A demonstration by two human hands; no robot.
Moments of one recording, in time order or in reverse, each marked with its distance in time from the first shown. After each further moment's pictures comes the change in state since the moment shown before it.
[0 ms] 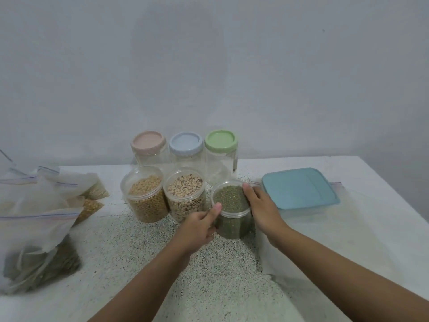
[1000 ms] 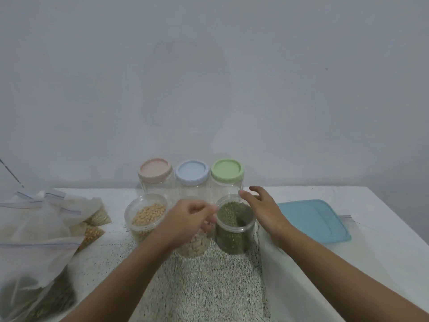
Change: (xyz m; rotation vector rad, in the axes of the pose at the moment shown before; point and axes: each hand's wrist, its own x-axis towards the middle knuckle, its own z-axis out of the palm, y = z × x) left_hand -0.004 0.083 -0.039 0.333 0.081 0.256; right_hand 0.046 -0.049 -0.013 0.042 -0.062 0.000
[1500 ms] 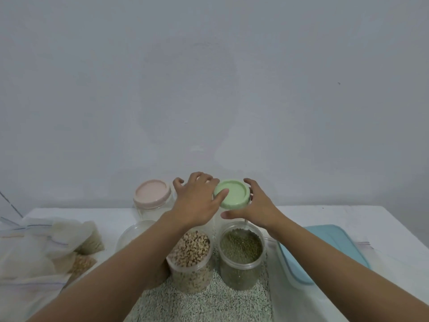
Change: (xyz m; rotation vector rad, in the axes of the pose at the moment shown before) left_hand 0.133 0.020 -0.012 1.006 0.206 0.219; right_hand 0.079 -0.034 0.007 -0.163 -0.114 -0.141
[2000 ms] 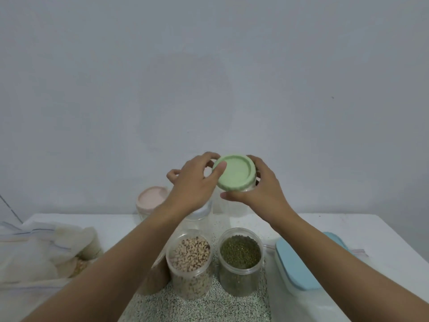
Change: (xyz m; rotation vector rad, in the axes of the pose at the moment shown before) left_hand -0.009 0.010 -0.063 -0.570 0.299 -0.036; right_hand -0.030 -0.065 -0.019 0.018 0.264 -0.340
